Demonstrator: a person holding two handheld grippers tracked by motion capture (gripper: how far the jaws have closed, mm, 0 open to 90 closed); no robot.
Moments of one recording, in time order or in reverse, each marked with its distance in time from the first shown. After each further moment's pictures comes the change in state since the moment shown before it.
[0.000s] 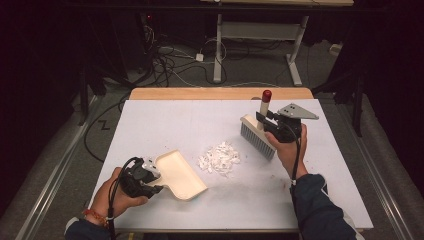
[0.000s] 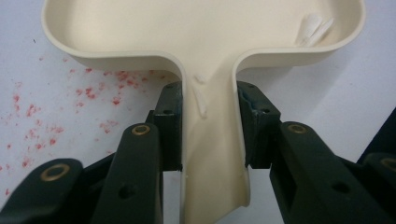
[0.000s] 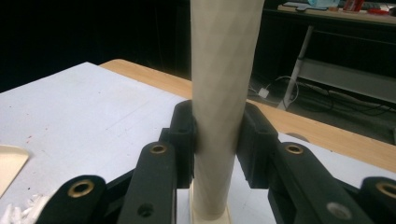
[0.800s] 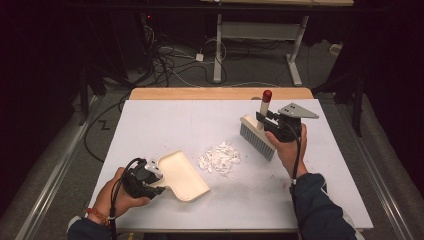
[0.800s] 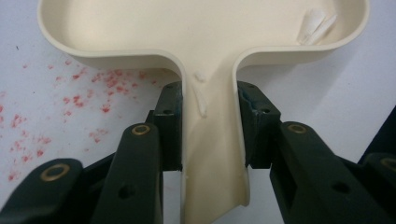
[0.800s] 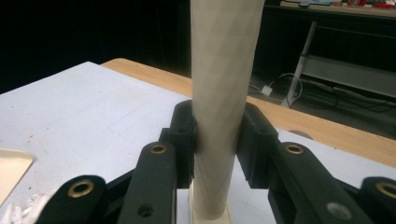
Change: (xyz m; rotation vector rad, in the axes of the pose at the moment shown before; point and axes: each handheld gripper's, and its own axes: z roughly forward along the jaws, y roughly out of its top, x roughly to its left) left arm 0.000 0.003 0.007 0.003 -0.025 0.023; right arm -0.004 -0.002 0.004 0.007 0.009 0.013
